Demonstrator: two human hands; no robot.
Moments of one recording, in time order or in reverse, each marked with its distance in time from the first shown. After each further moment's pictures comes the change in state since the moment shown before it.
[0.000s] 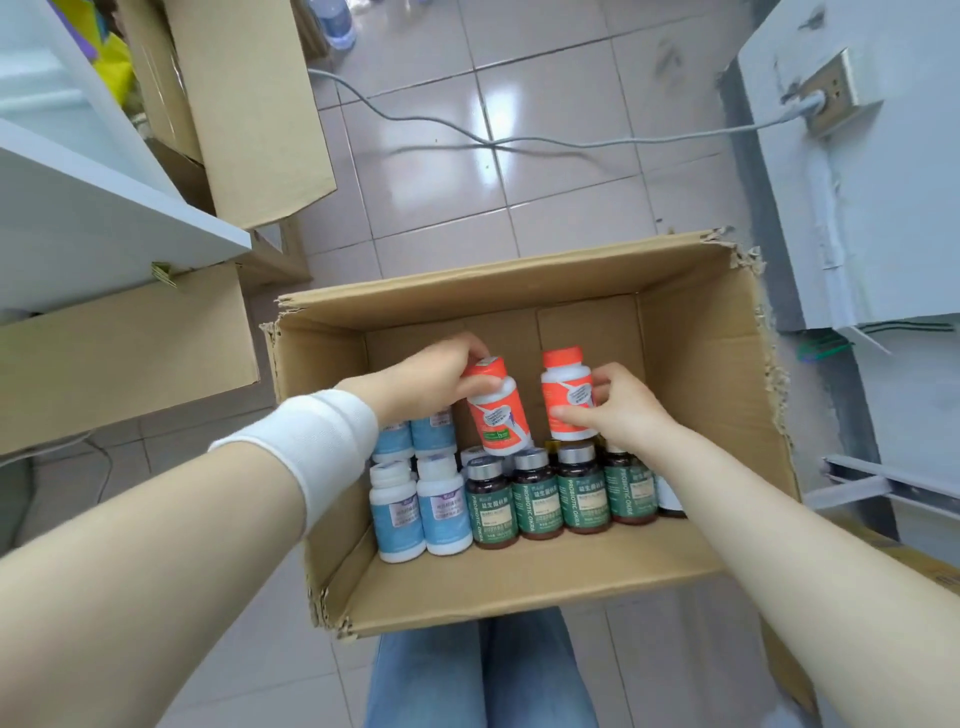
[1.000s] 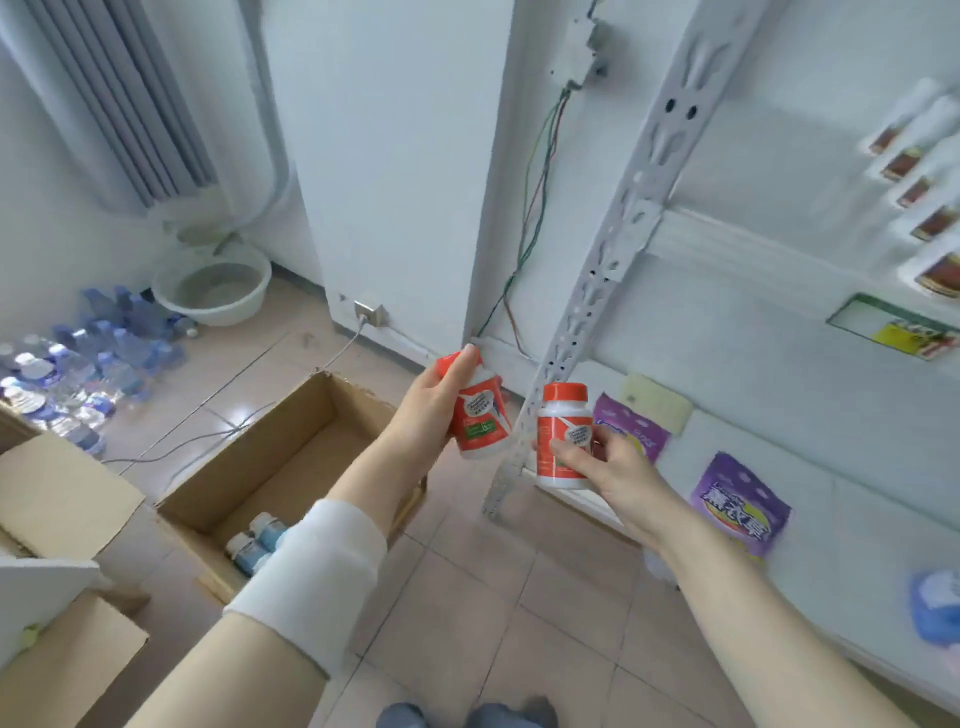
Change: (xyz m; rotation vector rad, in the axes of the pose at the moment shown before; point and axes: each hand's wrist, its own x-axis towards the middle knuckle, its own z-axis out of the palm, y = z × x) left_hand -0.468 0.295 0.115 -0.687 -0.292 0.580; right_hand -0.588 0.146 0.024 1.009 0.718 -0.229
